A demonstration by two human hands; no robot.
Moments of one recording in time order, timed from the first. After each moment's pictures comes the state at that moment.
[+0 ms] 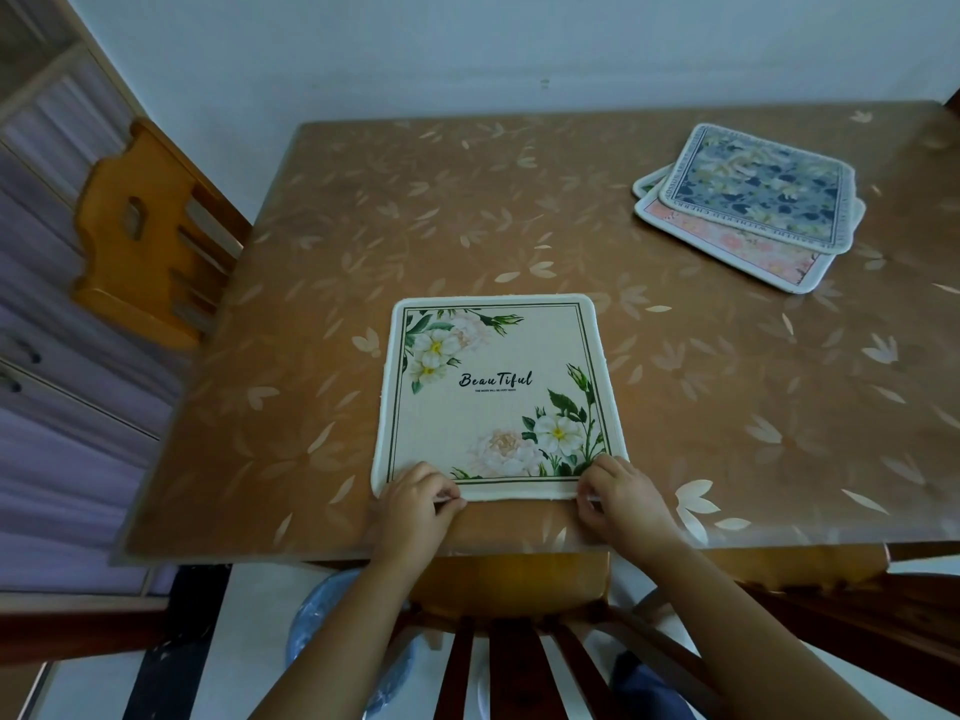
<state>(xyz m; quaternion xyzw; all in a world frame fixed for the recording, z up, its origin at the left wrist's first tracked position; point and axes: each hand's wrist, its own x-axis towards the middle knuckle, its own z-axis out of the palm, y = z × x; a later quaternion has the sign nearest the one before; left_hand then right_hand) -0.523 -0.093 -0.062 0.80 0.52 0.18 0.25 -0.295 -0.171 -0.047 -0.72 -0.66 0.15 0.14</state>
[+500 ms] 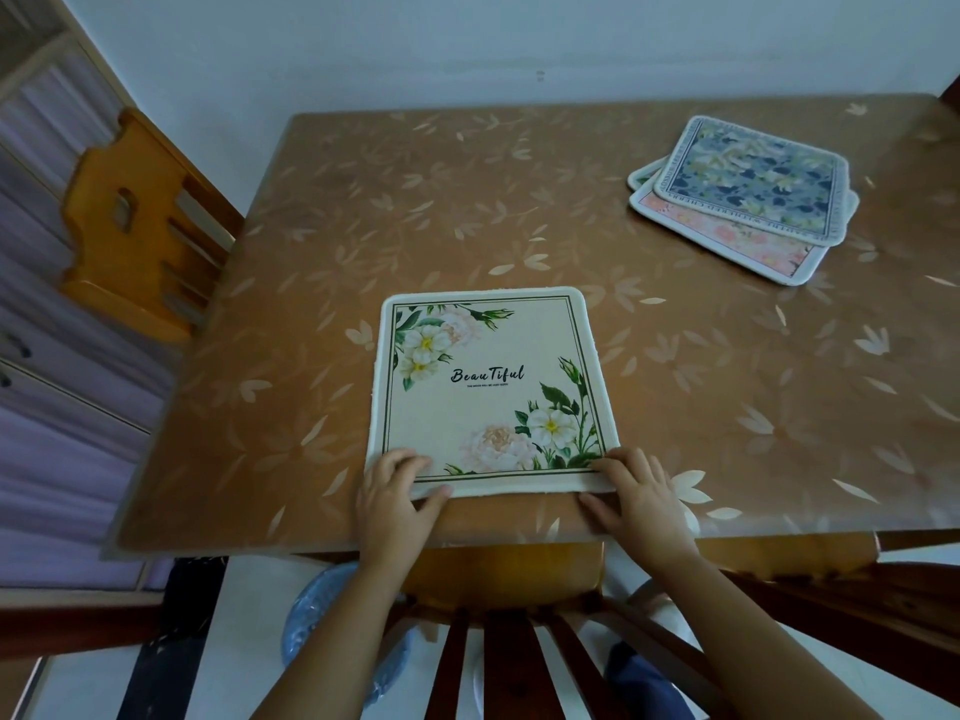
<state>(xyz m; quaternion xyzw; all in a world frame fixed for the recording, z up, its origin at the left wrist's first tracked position) -0.534 -0.097 -0.074 0.75 0.59 0.20 0.23 -0.281 -0.194 -0.062 -0.77 -0.61 0.11 0.15</state>
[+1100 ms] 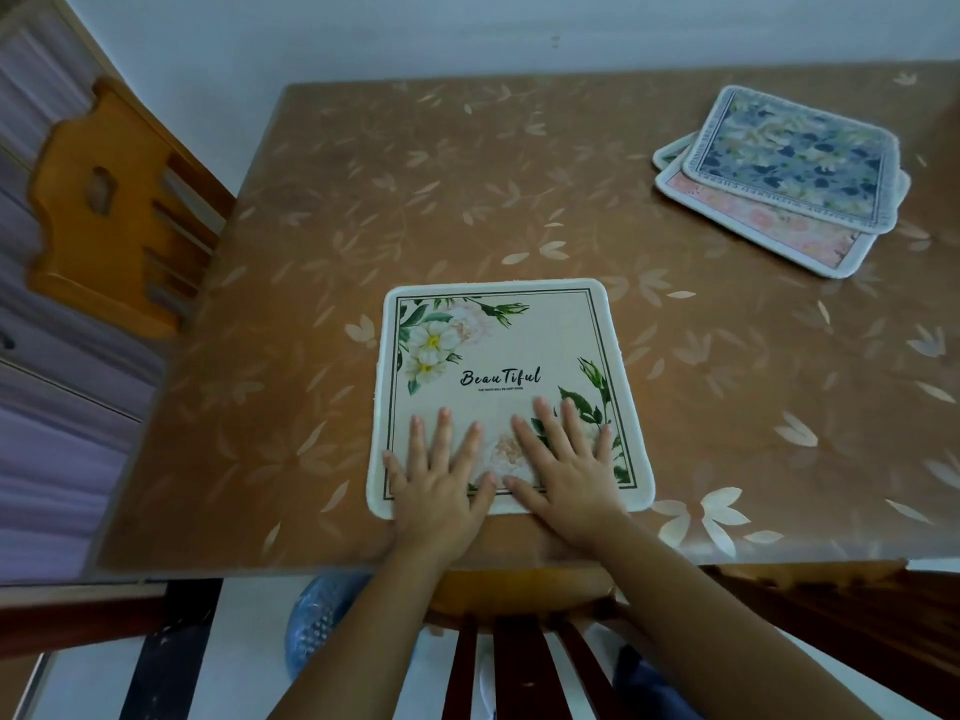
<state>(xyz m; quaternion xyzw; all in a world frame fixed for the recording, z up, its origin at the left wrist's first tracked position) -0.500 -0.071 -0.101 0.83 0.54 -0.02 0.11 -0.331 -0.117 -0.092 -0.73 -0.67 0.14 0.01</state>
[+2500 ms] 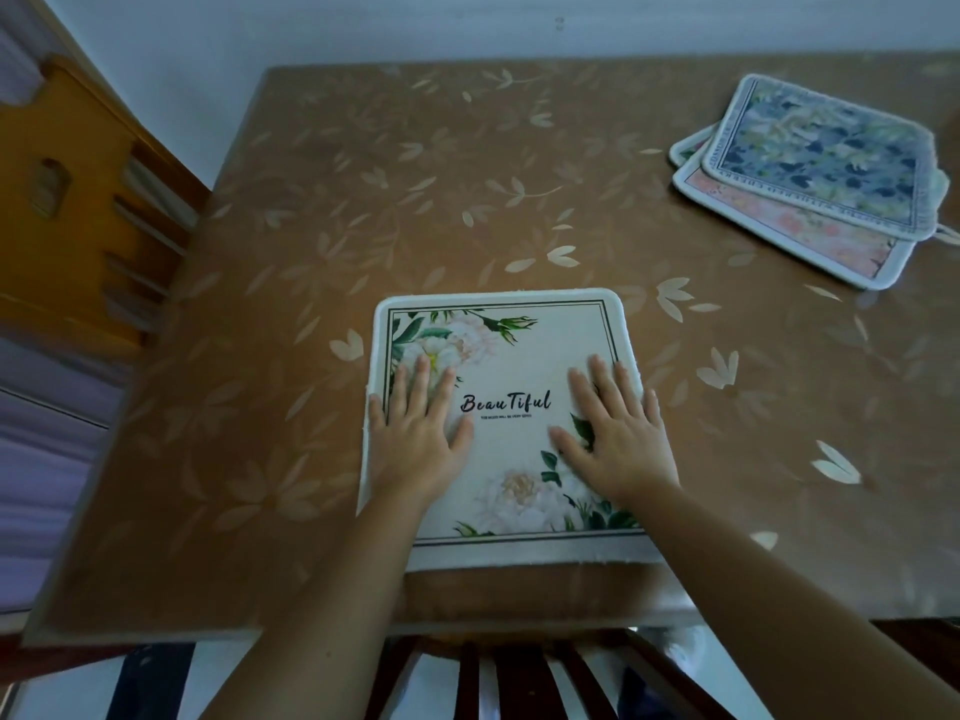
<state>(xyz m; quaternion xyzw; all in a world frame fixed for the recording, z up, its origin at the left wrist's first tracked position) -0.486 0.024 -0.099 0.83 0.55 0.01 0.10 -0.273 -0.064 -0.090 -0.77 -0.62 0.12 0.06</state>
